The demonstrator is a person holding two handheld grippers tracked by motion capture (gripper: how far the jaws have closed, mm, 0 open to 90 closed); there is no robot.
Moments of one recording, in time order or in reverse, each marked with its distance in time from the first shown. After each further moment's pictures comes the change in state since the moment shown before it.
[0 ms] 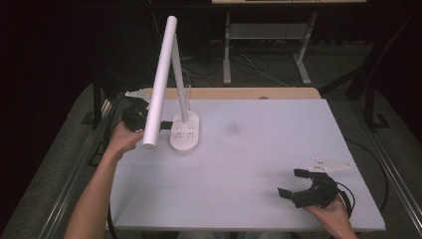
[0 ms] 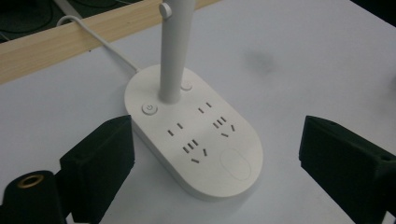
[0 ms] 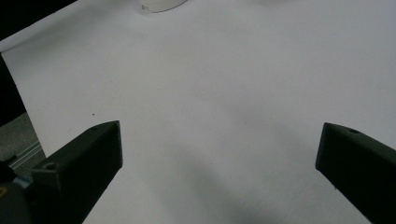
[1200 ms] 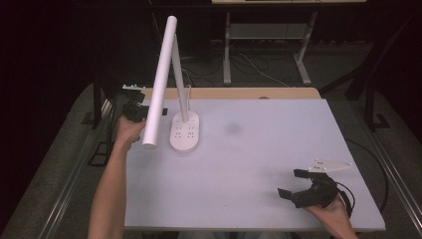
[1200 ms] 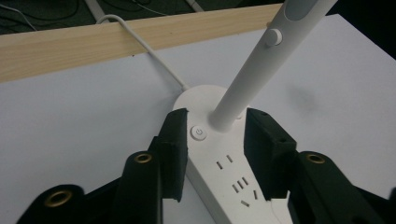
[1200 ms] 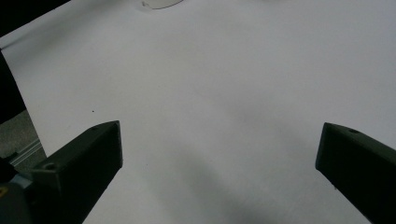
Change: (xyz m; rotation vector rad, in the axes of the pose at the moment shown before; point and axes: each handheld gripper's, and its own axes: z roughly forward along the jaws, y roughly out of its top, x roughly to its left) left arm 0.046 -0.001 0.028 -0.087 0.038 -0.205; right arm -0.001 -0.001 0.001 0.004 0.001 -0.009
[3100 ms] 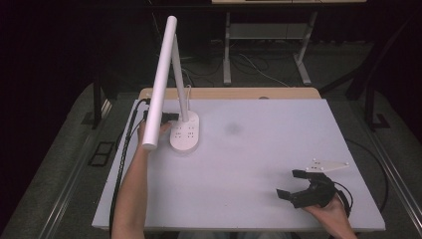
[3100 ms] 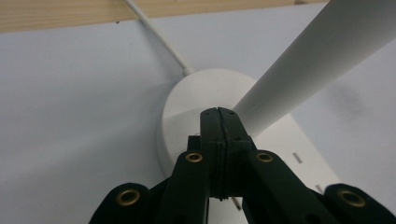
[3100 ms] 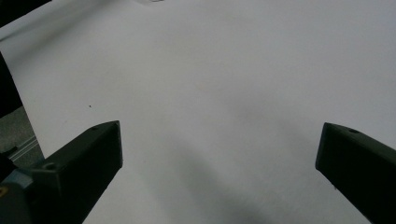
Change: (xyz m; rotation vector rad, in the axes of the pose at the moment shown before) left arm 0.000 -0.018 0.073 0.073 0.055 -0.016; right arm 0.000 0.000 0.005 0.023 0.002 -0.003
